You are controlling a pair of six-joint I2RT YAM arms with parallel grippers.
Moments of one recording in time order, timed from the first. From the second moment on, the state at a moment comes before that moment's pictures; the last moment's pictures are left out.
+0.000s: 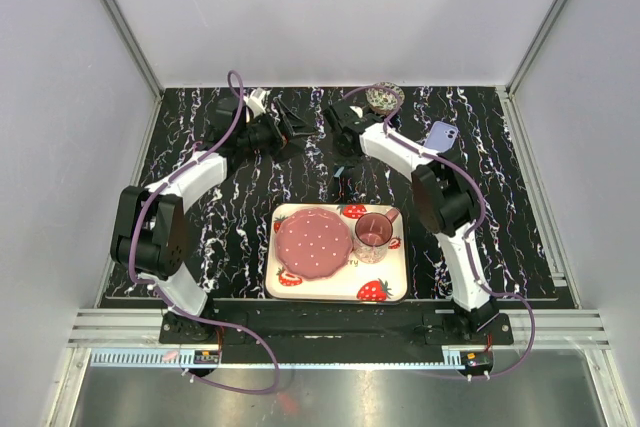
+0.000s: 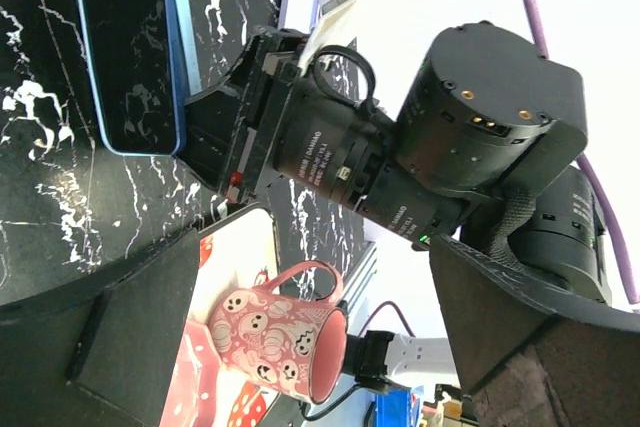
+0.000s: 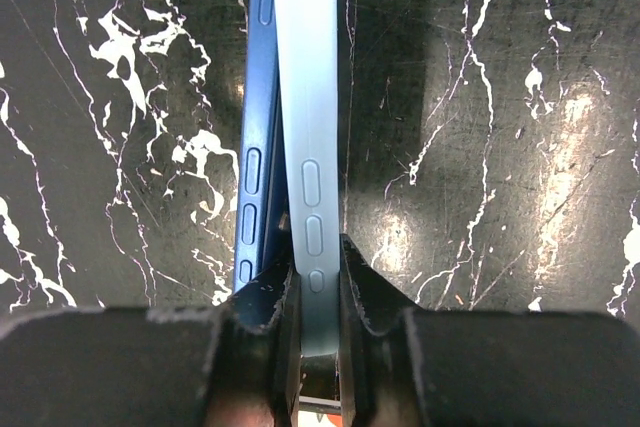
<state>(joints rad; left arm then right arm) -0.24 1.67 1.12 0.14 0.72 -1.02 0.60 2.27 1.87 -0.70 0.17 0.57</state>
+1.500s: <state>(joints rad) -0.39 2.06 1.54 -0.36 0.38 -0.72 0.60 2.14 1.62 -0.46 0.02 0.43</state>
